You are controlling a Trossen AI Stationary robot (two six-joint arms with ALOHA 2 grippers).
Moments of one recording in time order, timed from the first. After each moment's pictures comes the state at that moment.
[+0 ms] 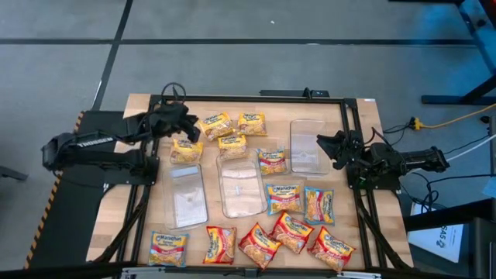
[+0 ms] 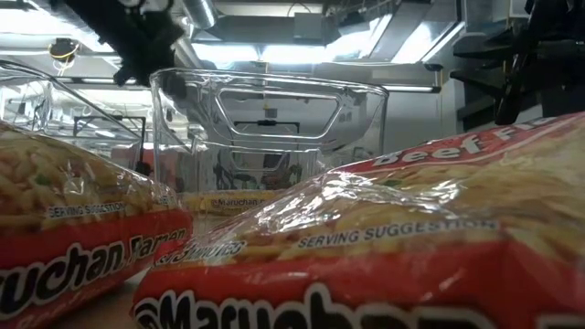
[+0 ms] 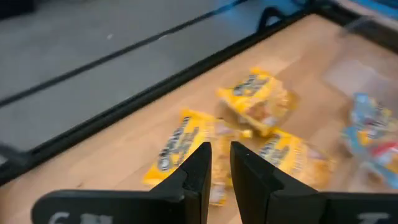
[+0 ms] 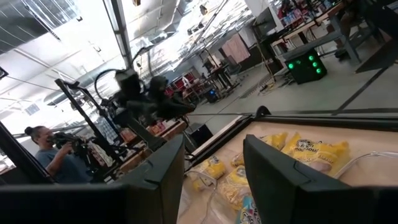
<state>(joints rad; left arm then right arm) 0.36 0.82 0.73 -0.52 -0.39 -0.38 0.11 0.03 0.02 0.25 0.49 0.54</state>
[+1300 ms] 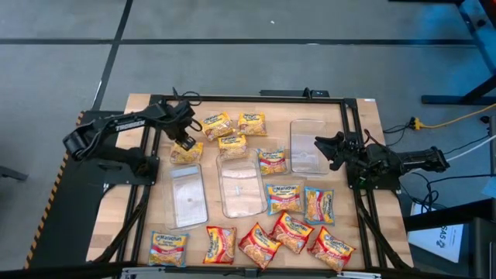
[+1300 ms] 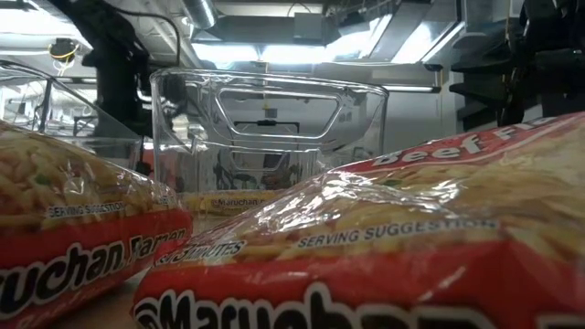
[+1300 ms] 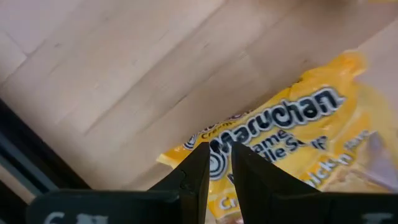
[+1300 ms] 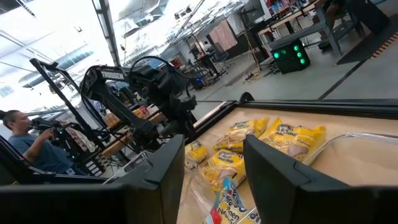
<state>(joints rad) 0.72 1.24 0.68 -0.84 -0.03 -0.18 0.11 0.03 0.02 0.15 0.51 0.54</state>
